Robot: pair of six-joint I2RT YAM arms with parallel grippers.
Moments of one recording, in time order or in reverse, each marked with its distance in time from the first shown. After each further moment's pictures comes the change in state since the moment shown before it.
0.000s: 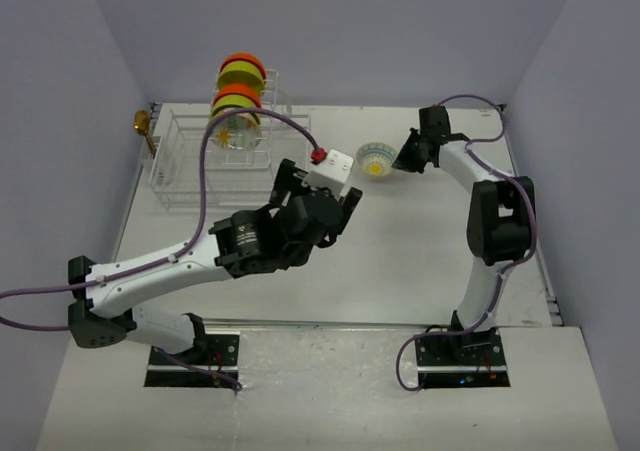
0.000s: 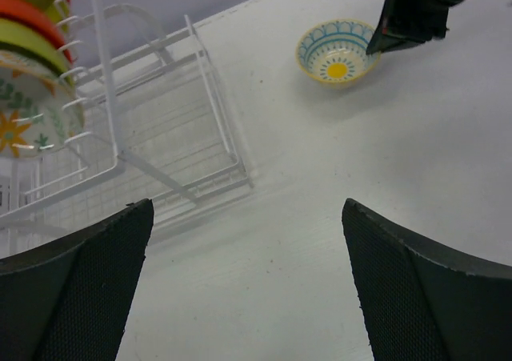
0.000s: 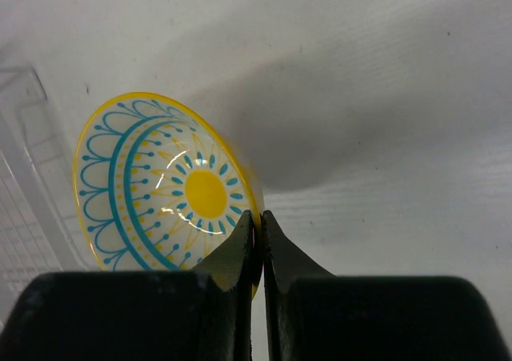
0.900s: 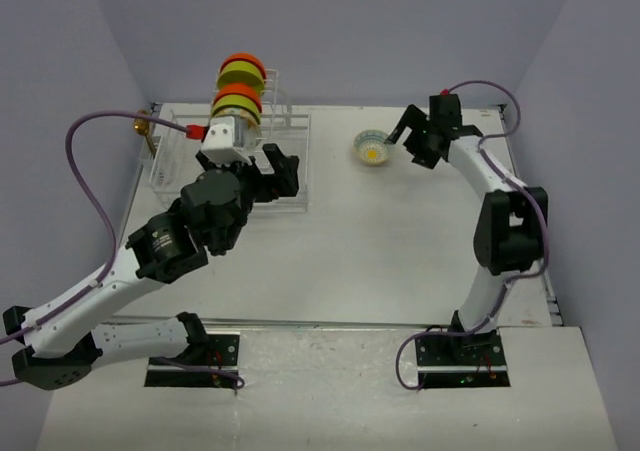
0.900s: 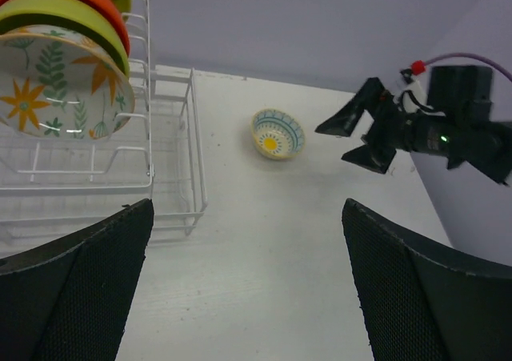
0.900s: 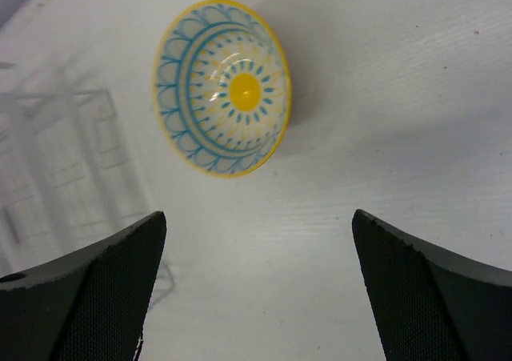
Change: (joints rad) left arm 0.225 -0.349 -0.122 0.123 0.113 -0.313; right arm -0.011 0.018 0.127 -0.053 0.021 0.032
